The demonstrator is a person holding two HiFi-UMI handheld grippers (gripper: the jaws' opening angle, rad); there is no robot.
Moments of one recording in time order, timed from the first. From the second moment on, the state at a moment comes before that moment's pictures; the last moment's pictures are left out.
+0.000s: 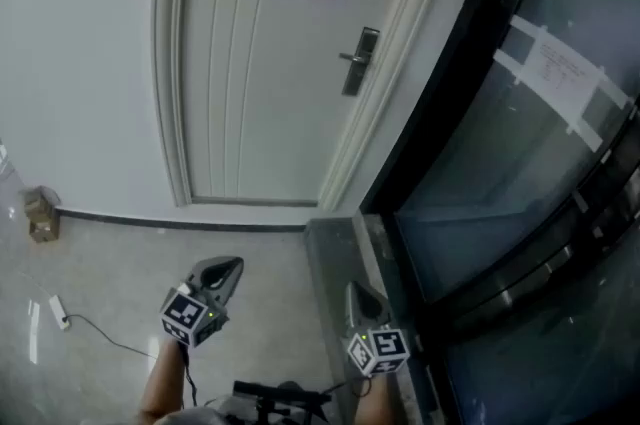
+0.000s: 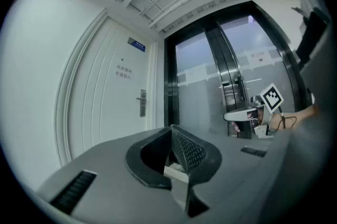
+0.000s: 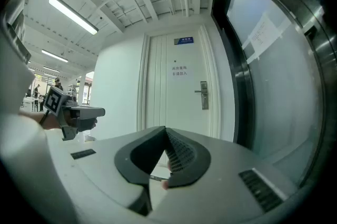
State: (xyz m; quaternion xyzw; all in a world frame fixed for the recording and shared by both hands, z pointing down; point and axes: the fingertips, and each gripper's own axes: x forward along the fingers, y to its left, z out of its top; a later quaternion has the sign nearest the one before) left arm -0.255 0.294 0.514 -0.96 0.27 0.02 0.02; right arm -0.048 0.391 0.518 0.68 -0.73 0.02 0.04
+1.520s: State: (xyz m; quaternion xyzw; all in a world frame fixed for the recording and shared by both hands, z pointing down) left arm -0.090 0.113 0.503 -0.95 0.31 0.01 0.02; right arm 0.129 0.193 0.510 0.67 -0.74 0.02 0.02
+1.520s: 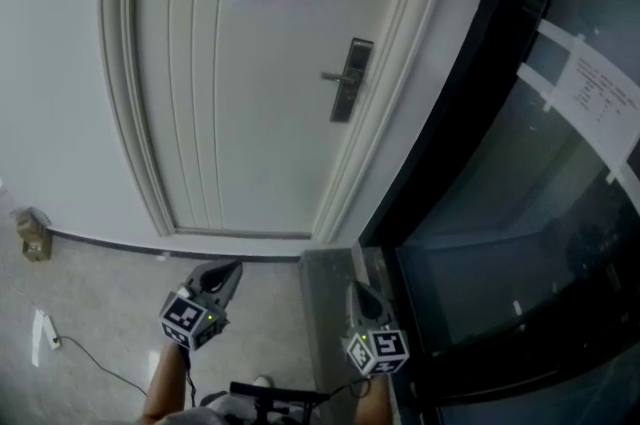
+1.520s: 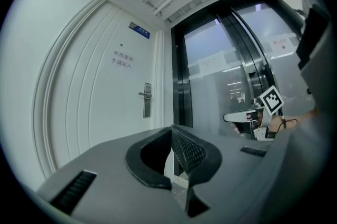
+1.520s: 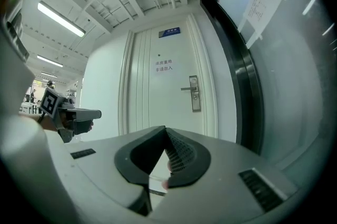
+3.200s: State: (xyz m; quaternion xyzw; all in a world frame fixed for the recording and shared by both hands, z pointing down) left arm -0.022 -0.190 0.485 -0.96 0.29 0.00 0.02; right arm 0.195 -0.099 0.496 0.70 -0.72 0.03 0.02
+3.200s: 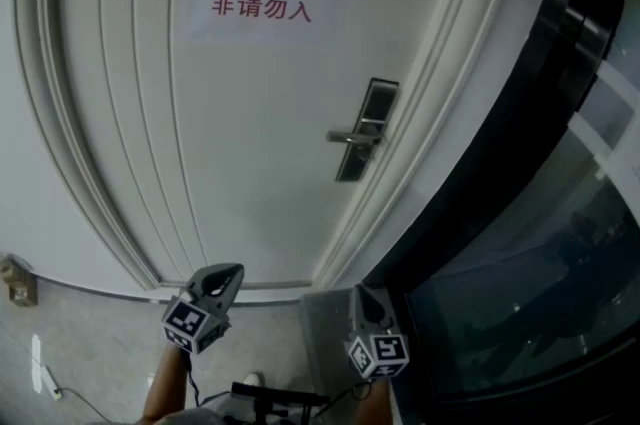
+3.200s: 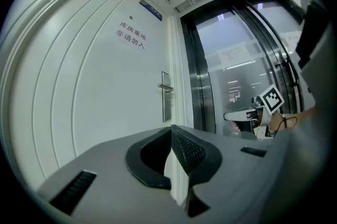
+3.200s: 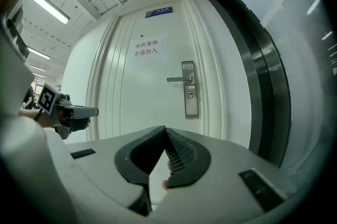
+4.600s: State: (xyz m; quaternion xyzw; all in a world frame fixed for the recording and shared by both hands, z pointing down) left arm 0.017 -0.327 0.478 -0.95 0.30 0.01 0.02; right arm 0.255 -0.281 0.422 0.67 -0.67 -0.20 0.26
